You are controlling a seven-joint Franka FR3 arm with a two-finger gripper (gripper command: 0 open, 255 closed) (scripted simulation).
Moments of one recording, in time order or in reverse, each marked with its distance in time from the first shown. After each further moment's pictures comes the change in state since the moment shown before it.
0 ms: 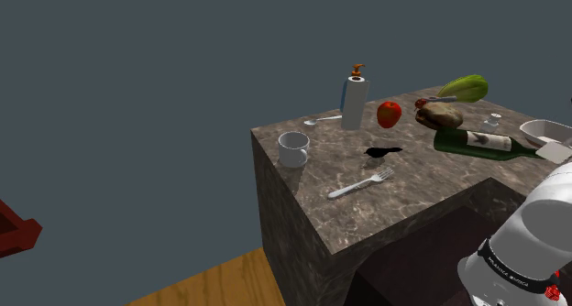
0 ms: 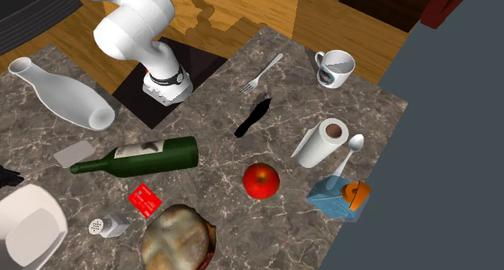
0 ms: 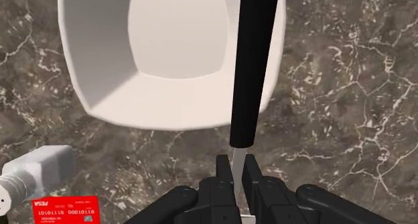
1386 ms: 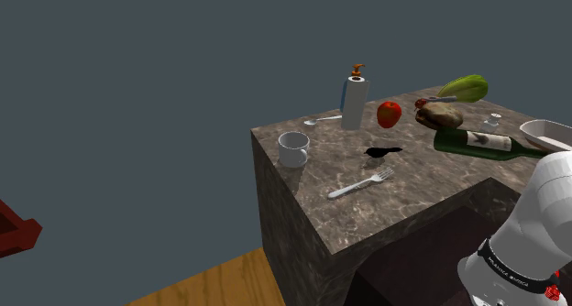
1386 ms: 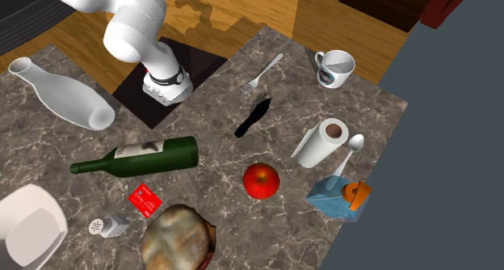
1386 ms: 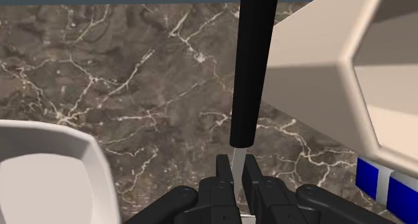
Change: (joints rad) arm 0.397 -0.062 -0.536 0.671 -0.111 -0.097 -0.440
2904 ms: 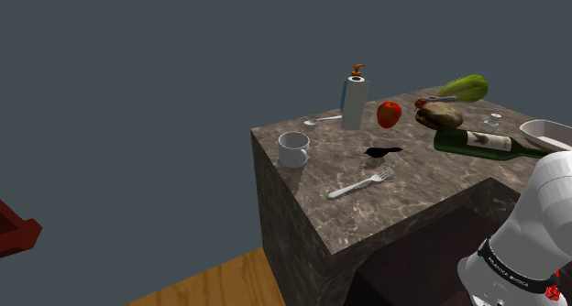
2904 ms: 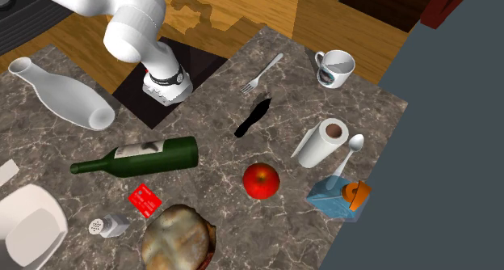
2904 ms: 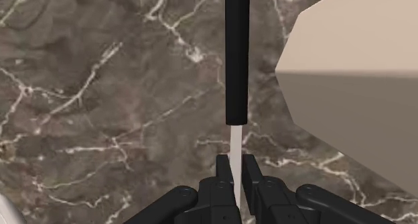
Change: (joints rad) arm 0.009 -0.093 -0.114 -0.121 -0.109 0.167 0.056
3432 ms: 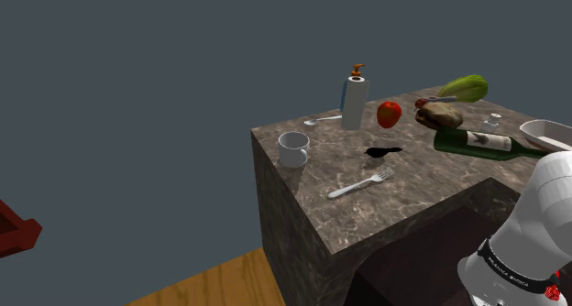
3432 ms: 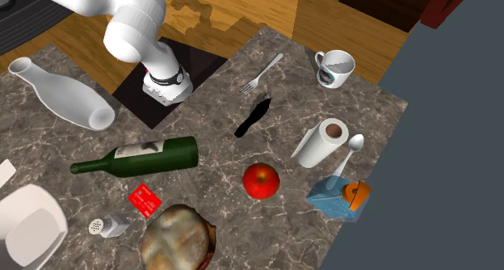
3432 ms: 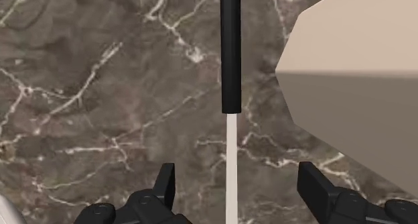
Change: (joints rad) arm 0.001 -0.001 -0.001 0.000 -0.001 0.001 0.000
